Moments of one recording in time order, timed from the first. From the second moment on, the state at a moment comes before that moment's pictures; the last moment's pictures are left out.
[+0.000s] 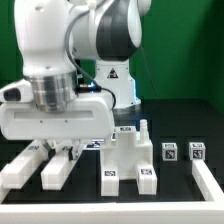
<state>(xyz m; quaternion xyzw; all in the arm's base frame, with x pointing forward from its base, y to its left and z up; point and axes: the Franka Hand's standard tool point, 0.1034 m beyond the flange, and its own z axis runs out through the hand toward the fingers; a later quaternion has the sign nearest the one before) 0.540 -0.113 0.078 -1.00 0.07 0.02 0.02</state>
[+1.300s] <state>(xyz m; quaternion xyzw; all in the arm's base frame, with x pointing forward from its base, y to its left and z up) 0.544 0.014 0.170 -1.00 0.04 0.00 0.01</state>
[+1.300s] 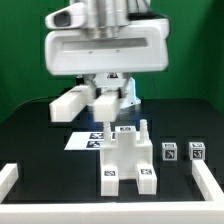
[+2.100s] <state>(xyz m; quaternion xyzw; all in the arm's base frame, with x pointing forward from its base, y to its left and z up) 0.521 0.039 0.150 -1.00 0.01 0.01 0.01</state>
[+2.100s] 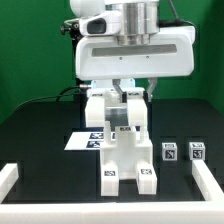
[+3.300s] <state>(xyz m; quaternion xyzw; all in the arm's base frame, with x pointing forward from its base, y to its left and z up) 0.528 0.044 0.137 -1.00 0.00 -0.01 0.00</state>
